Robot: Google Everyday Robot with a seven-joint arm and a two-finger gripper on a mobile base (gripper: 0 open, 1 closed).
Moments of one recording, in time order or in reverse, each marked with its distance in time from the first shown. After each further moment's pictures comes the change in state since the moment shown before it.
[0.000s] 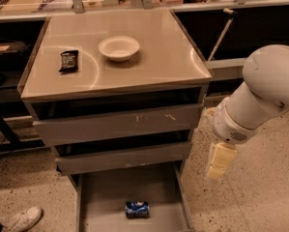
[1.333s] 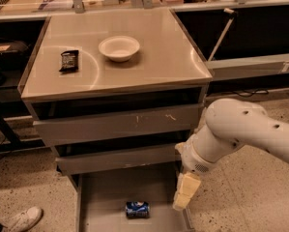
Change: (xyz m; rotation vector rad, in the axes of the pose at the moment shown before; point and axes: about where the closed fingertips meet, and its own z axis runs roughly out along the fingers) arm -0.028 0.047 0.124 -0.168 -0.118 0.021
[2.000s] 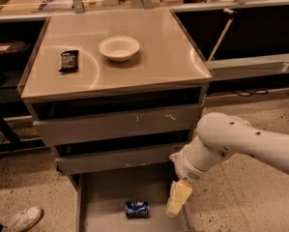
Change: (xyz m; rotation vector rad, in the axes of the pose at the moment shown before) arm 0.004 0.003 0.055 -0.068 -0.032 0.037
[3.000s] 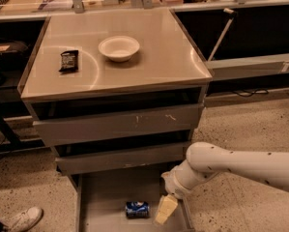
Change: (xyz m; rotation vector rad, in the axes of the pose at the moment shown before) arm 0.026 -0.018 0.123 -0.066 -0.096 0.099
